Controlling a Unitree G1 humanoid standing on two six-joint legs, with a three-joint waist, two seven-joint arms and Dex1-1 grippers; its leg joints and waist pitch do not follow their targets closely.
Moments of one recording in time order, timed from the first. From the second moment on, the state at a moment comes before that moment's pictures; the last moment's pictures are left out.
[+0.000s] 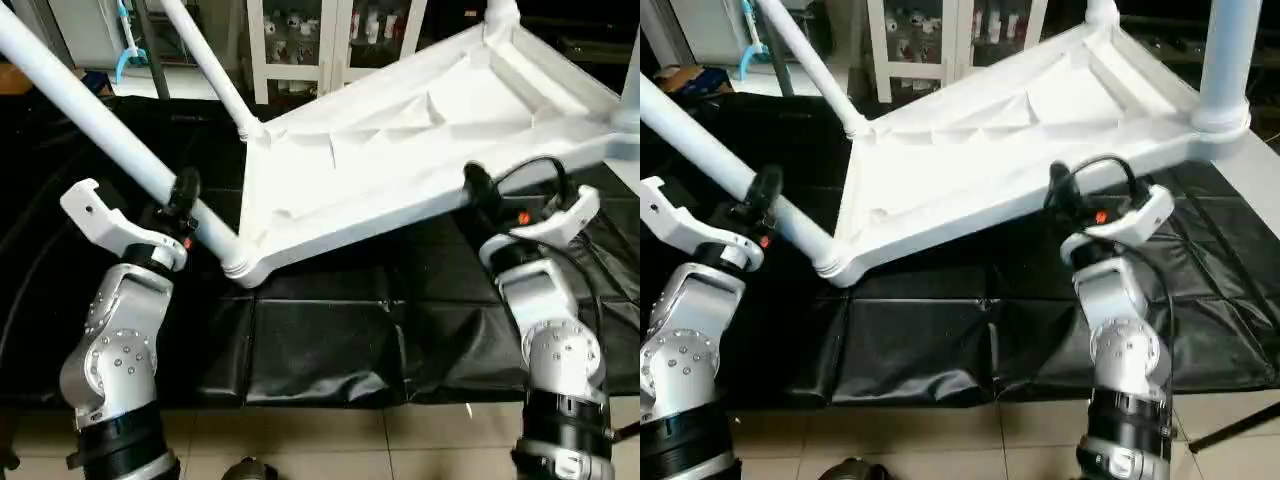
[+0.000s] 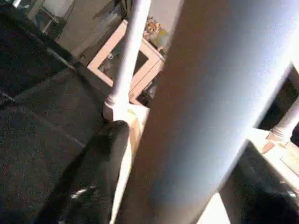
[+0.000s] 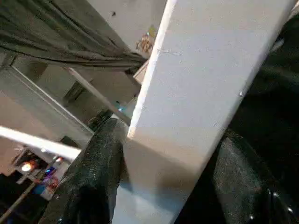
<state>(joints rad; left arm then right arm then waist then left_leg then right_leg) -0.33 0.00 0.44 -0.17 -0.65 0.50 -0.09 -0.41 -0.05 -0.38 0.06 0.82 0.37 0.10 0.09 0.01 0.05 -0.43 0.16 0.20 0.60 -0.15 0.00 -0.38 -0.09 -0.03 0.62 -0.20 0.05</state>
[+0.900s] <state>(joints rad) -0.30 0.08 0.33 -0.21 -0.65 0.66 -0.06 -0.63 -0.14 -0.38 0.14 0.61 0.18 0.00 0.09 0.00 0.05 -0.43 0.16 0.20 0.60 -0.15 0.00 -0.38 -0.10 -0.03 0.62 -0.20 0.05</state>
